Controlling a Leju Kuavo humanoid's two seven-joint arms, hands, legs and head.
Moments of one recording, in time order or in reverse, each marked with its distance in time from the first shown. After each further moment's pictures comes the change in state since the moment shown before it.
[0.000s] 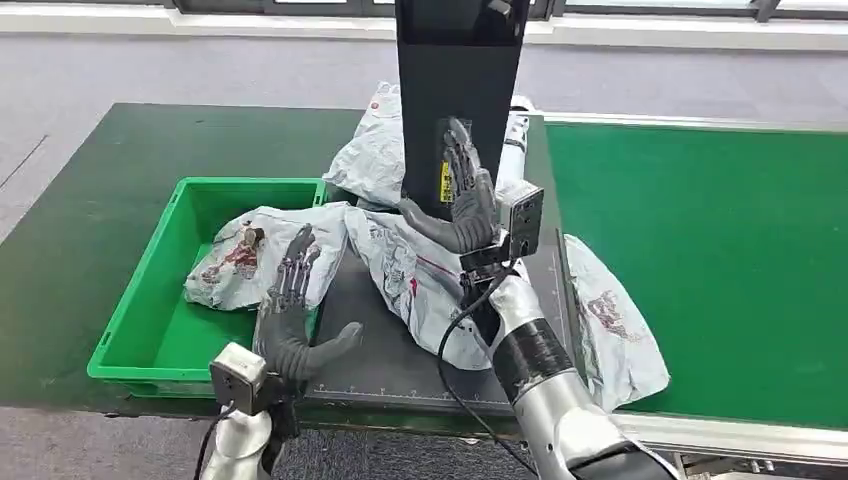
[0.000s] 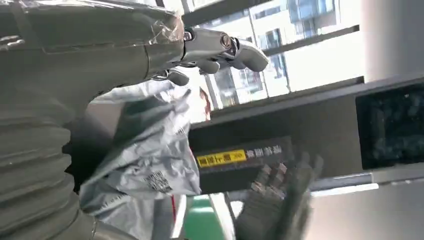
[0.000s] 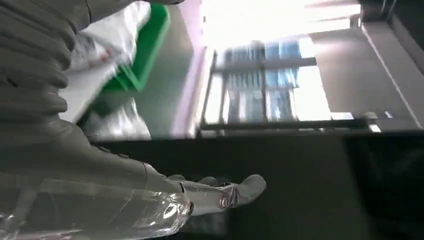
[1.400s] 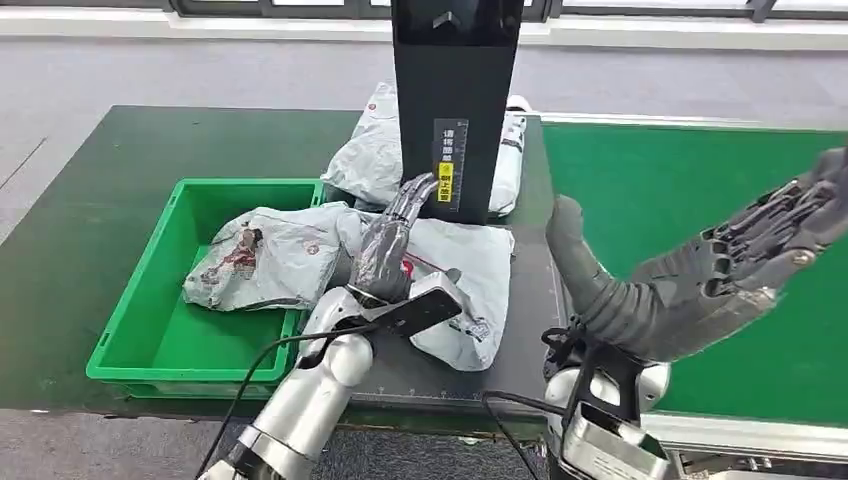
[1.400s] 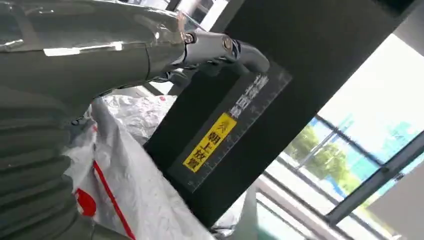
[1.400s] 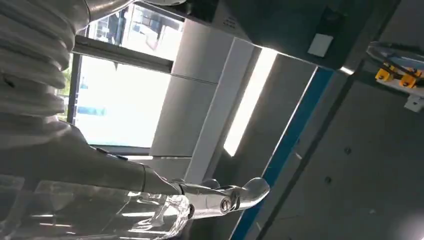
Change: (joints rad) left arm -0.462 -0.085 -0.192 0.506 -0.614 0.376 0.289; right arm 0.393 -0.039 0.154 -1.075 0.633 -0.759 -0.005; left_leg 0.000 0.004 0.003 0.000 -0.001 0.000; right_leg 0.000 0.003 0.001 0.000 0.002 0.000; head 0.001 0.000
